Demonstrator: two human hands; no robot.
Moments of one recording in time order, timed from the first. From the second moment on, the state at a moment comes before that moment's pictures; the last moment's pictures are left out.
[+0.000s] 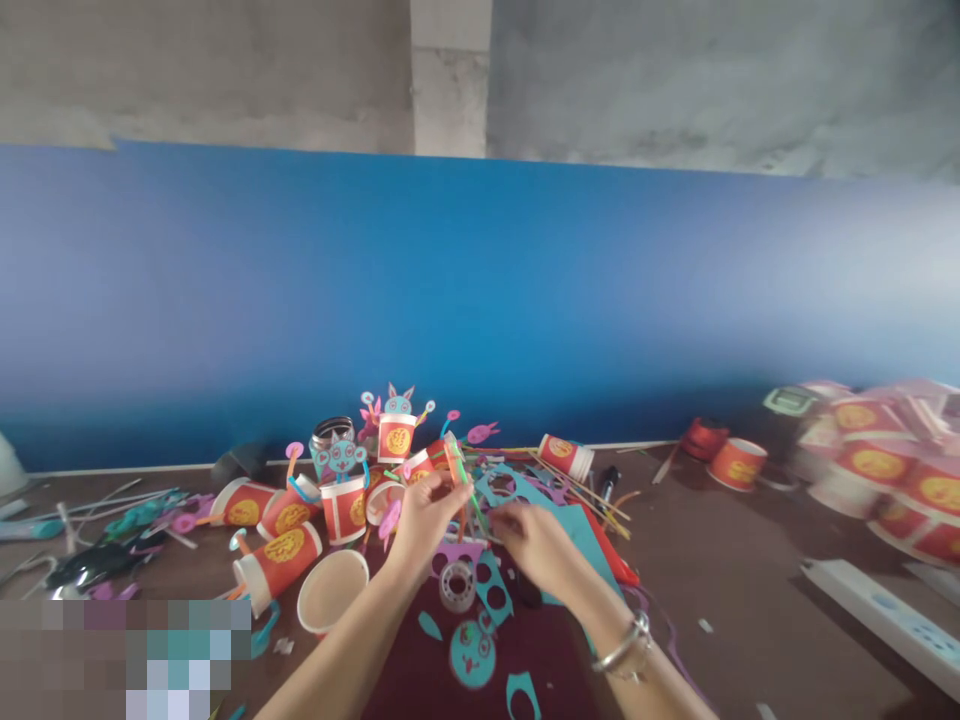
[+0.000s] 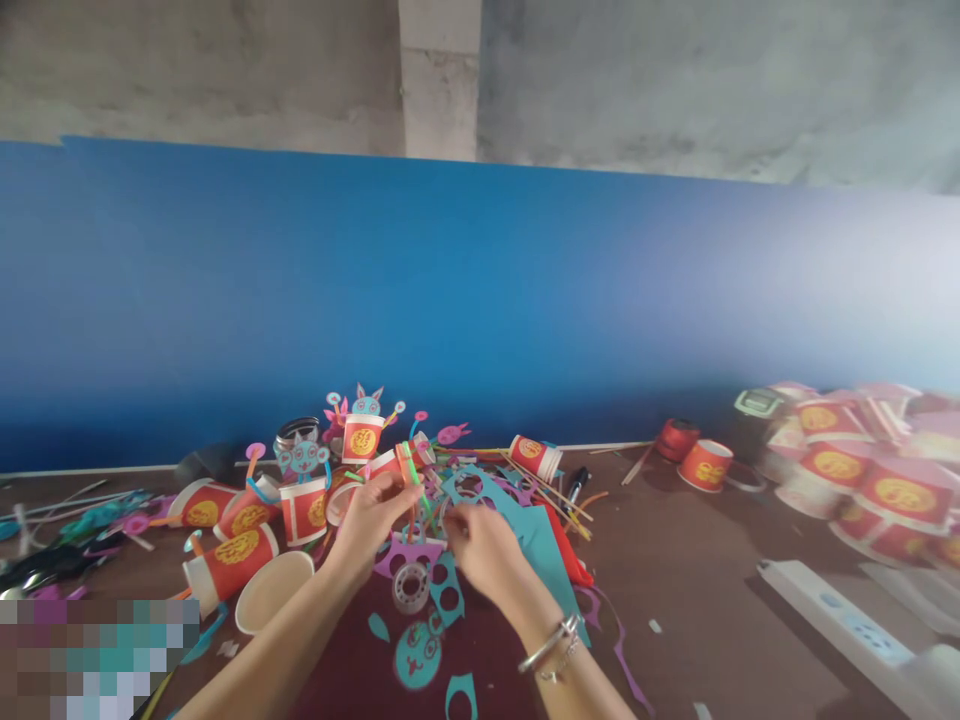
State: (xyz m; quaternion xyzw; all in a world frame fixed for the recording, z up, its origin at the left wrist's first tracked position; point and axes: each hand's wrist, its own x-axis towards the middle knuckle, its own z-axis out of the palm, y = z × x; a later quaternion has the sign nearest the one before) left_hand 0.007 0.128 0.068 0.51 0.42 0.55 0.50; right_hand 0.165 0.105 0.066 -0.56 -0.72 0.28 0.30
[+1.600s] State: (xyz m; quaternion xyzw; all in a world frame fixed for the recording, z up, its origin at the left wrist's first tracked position) left_hand -0.046 0.065 0.044 0.70 0.62 0.25 0.26; right_hand 0.153 0.108 0.084 -0.43 -0.54 0.49 0.53
